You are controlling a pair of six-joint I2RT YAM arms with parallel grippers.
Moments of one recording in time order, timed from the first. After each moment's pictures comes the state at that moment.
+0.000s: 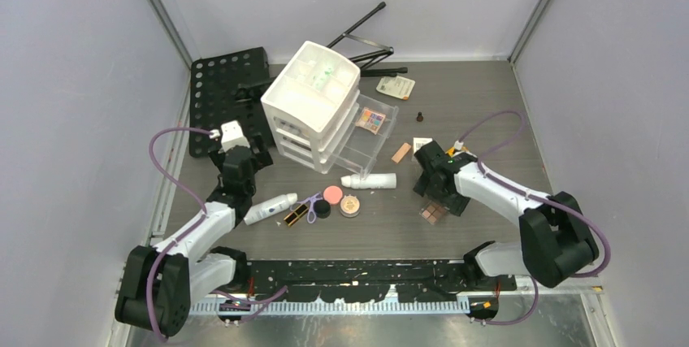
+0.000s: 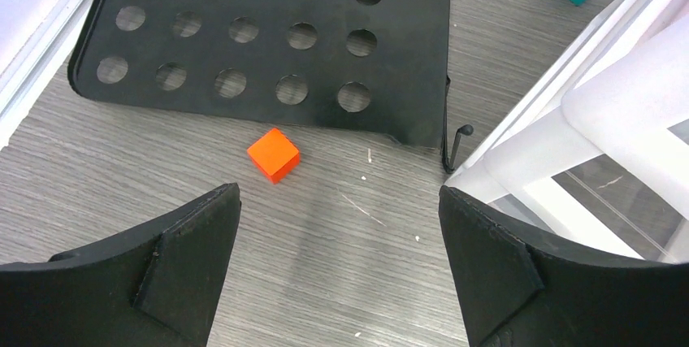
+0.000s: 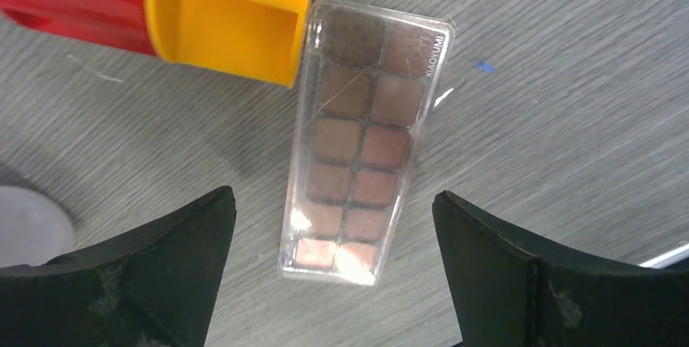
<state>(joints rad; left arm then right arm) -0.23 1.04 0.36 0.32 -0.48 -0.27 0.48 1.31 0.73 -0.81 0.37 1.06</state>
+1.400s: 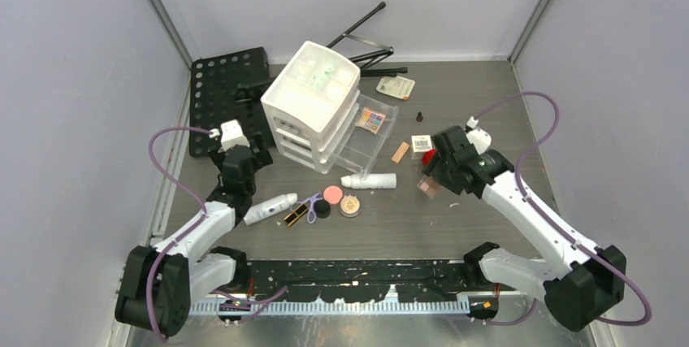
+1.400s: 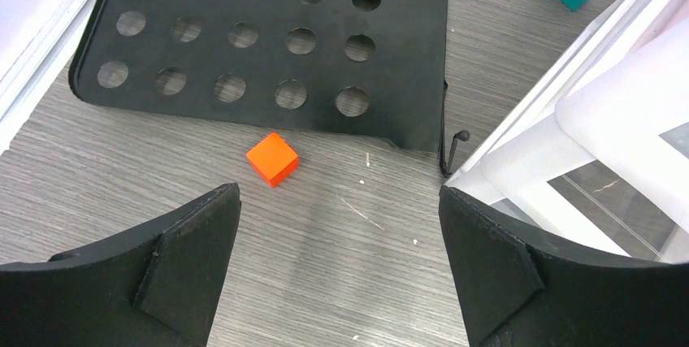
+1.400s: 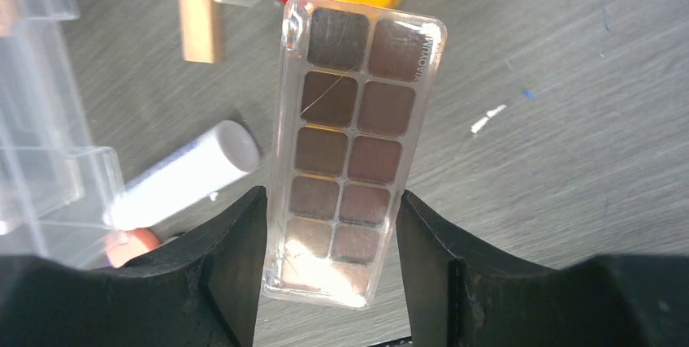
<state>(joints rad) -0.23 1.04 0.37 0.32 -0.49 -0.27 0.48 1.02 0.84 -0.87 0.35 1.01</state>
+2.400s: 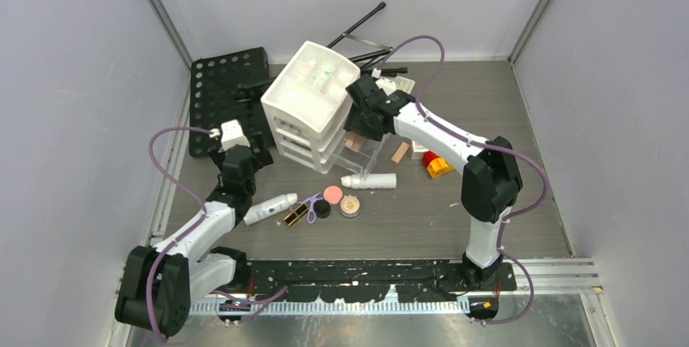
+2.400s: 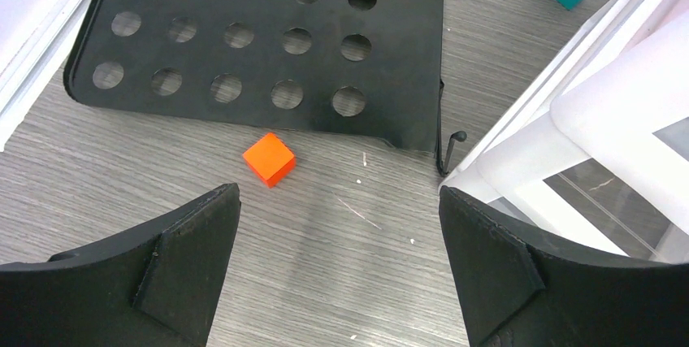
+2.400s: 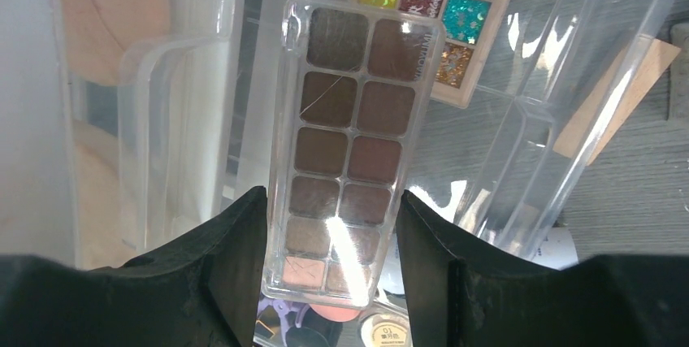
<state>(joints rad) -0.23 1.04 0.37 0.33 -0.48 -0.27 0.69 1.87 1.62 -0.73 0.25 0.92</state>
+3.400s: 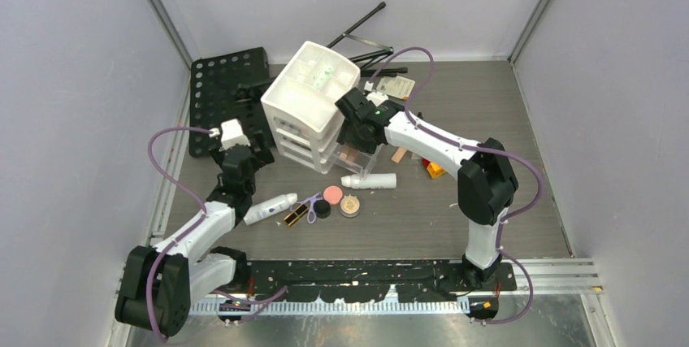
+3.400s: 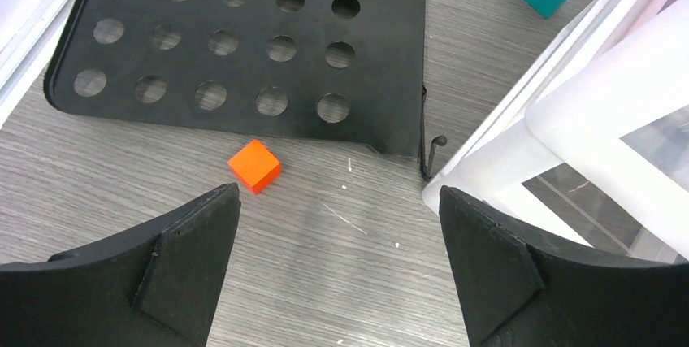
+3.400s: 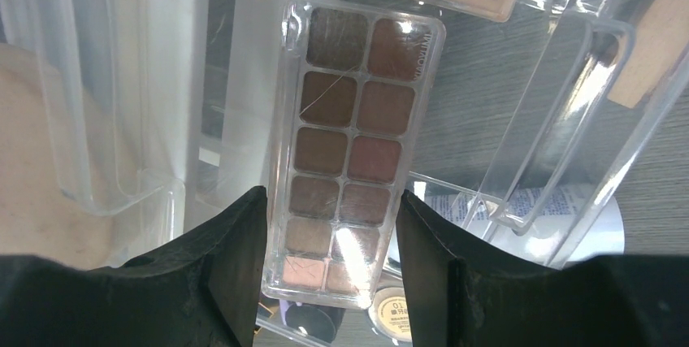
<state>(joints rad) -0.23 1.04 0.37 0.35 -0.45 -0.28 0.77 1.87 1.58 -0.74 0.27 1.00</state>
